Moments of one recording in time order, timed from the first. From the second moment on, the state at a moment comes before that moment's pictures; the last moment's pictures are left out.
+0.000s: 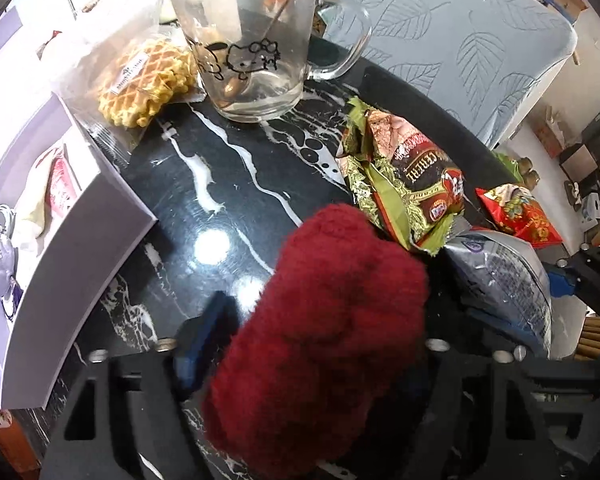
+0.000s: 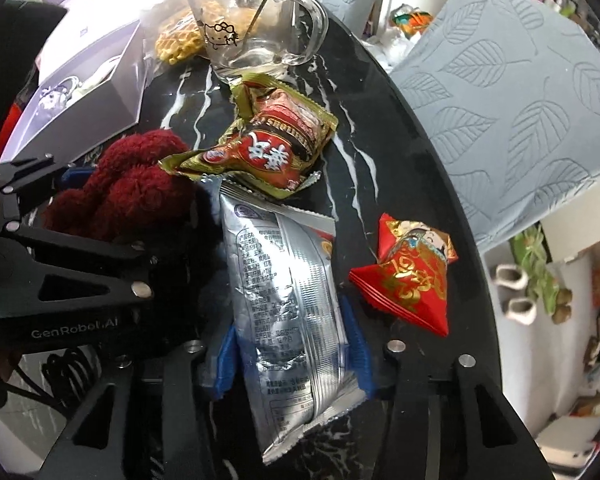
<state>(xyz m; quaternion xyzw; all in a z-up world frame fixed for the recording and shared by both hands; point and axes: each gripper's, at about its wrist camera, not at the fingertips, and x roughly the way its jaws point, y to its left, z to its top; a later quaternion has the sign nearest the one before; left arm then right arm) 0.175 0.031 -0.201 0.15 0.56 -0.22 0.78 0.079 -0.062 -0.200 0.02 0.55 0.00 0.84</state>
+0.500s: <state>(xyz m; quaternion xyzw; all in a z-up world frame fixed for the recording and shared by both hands) 0.137 0.052 -0.179 0.11 0.55 -0.24 0.79 0.053 -0.064 -0.191 0.07 0.55 0.02 0.83</state>
